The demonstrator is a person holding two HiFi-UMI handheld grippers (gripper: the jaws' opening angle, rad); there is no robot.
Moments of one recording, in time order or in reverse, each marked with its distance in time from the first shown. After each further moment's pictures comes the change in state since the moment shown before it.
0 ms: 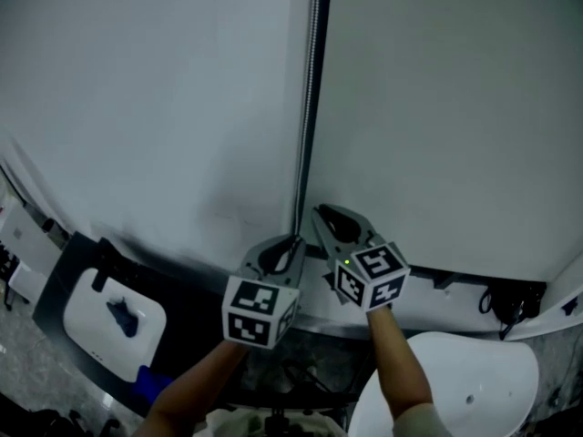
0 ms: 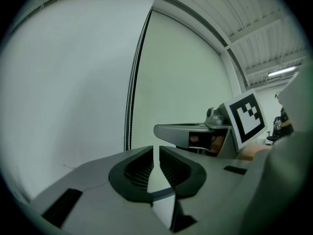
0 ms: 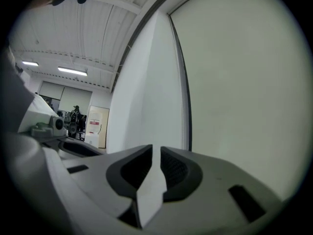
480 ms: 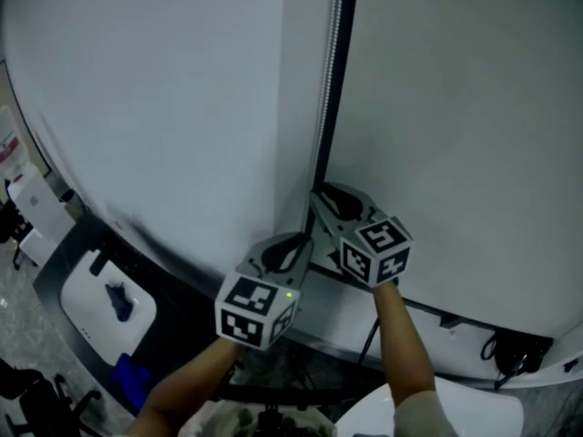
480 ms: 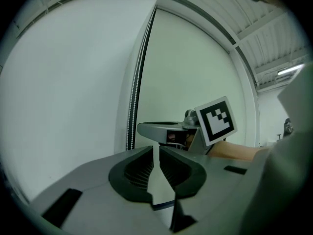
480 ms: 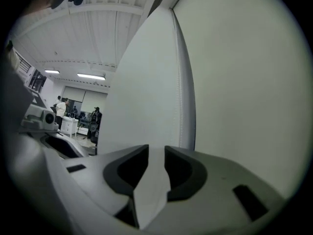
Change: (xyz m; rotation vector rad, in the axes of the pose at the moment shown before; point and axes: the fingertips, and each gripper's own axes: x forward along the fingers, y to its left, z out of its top) left arm 0.050 0.018 0.019 -0.030 -0.028 0.089; right arm 0.079 -0.045 0.017 -0.068 -0.024 0.250
